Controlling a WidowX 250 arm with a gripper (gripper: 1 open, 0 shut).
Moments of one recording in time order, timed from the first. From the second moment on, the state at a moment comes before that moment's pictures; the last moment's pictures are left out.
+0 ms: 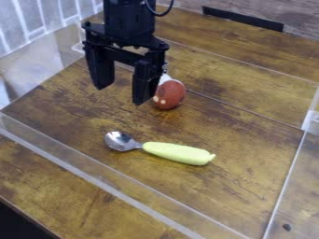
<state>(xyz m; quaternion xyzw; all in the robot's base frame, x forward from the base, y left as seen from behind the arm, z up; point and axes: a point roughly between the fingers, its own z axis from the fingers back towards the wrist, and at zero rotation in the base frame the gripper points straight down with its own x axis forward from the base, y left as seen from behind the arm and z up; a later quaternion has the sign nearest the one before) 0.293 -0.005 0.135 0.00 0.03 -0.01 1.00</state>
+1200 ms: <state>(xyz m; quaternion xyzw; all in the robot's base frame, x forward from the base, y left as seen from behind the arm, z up) 0.312 -0.067 0.041 0.06 0.04 -0.40 0.91</state>
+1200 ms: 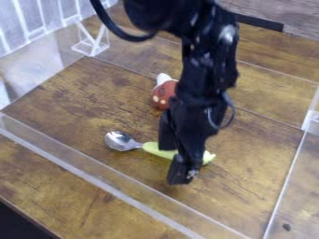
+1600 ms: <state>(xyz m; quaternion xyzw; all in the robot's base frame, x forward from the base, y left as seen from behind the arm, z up) 0.330 -0.064 0.038 0.08 0.01 -0.42 0.90</state>
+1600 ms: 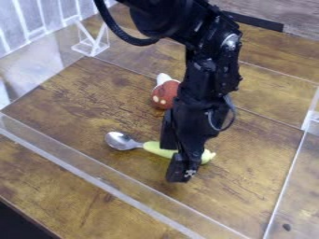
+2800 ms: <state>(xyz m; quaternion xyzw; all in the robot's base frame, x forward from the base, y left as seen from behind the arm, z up) 0.322 -0.029 0.026 0.08 0.02 -0.43 0.90</state>
